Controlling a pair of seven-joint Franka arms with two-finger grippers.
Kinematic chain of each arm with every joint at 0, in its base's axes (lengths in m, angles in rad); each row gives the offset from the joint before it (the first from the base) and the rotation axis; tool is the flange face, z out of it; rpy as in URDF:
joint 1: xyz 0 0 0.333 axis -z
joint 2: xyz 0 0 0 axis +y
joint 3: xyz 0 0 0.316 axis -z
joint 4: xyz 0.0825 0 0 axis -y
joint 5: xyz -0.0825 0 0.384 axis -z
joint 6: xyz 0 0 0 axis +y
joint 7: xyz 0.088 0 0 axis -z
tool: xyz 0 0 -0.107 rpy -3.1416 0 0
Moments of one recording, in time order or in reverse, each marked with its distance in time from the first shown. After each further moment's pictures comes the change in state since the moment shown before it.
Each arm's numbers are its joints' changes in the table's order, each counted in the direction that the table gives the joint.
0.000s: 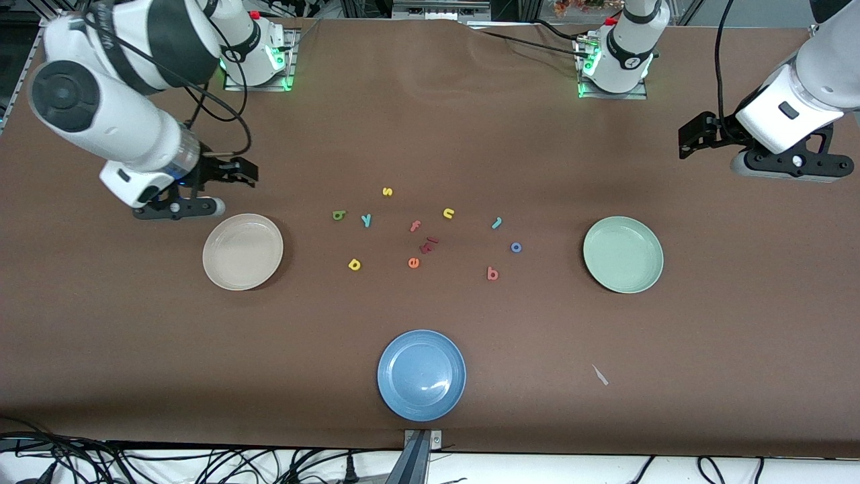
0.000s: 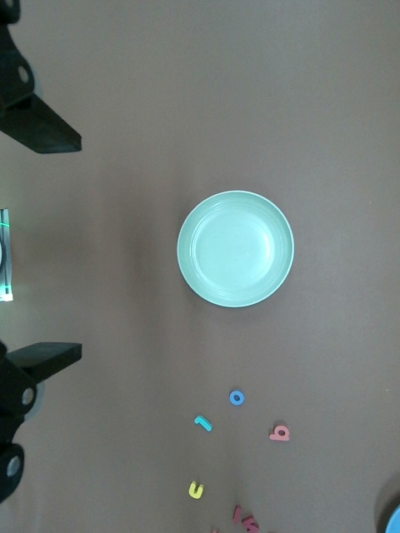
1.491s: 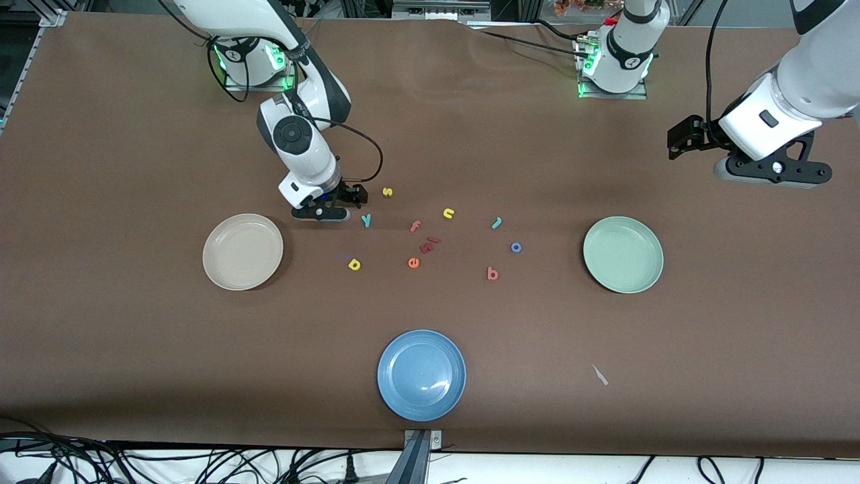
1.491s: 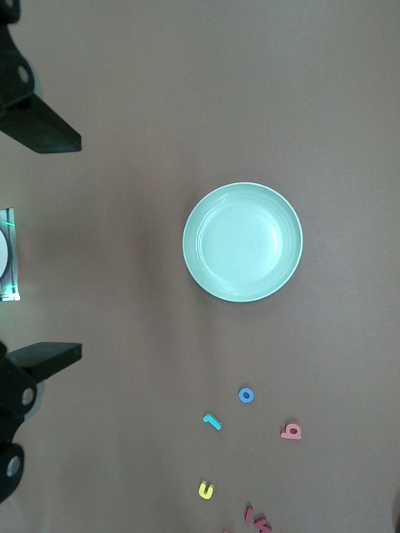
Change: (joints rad) left arm 0.006 0.017 0.009 -0.001 0.000 0.006 0.000; right arm -0.187 0.245 -0.079 -0.502 0.001 -0.898 0.323
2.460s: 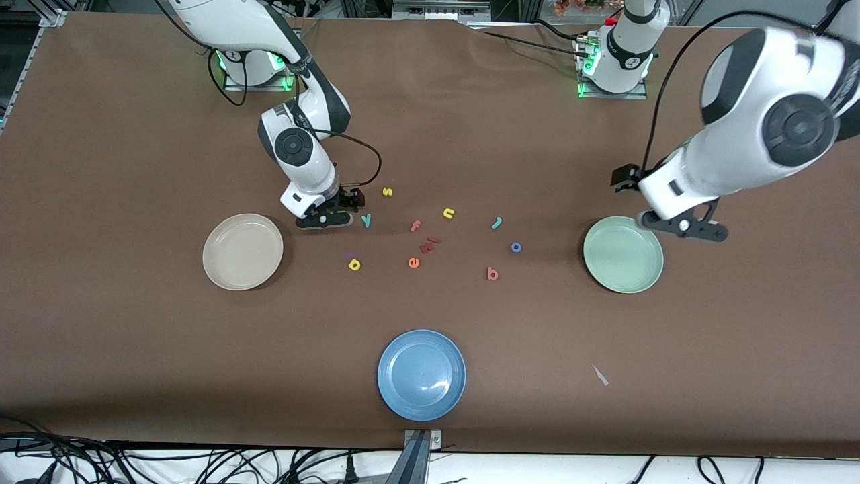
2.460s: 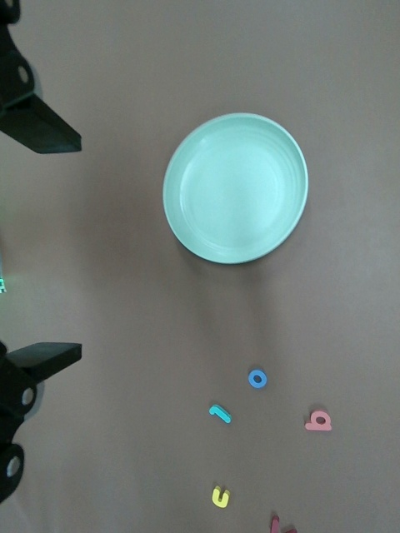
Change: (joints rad) left arm 0.018 0.212 0.082 -0.007 0.000 -0.105 0.001; right arm 0.007 0.057 0.012 0.029 0.012 -0.004 -0.166
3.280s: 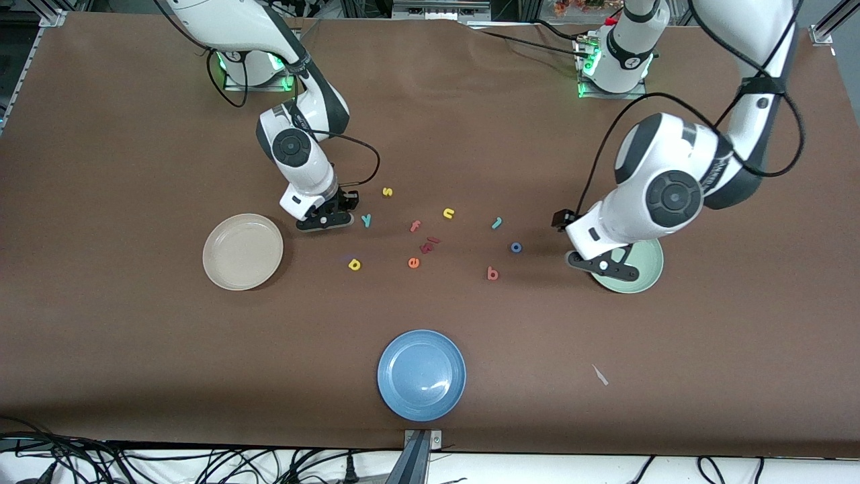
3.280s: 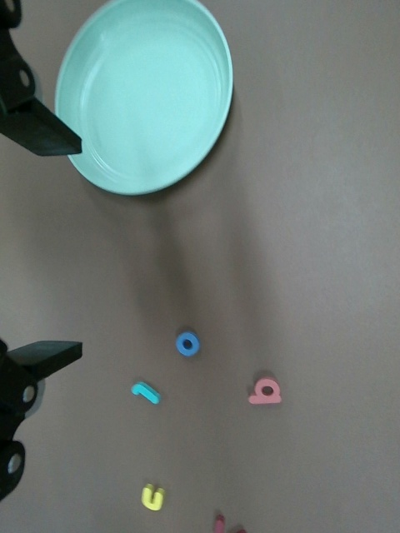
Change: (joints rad) left arm 0.078 0.157 0.024 -0.098 0.002 -0.330 -0.069; right arm 0.006 -0.007 0.000 0.007 0.001 0.004 -0.041
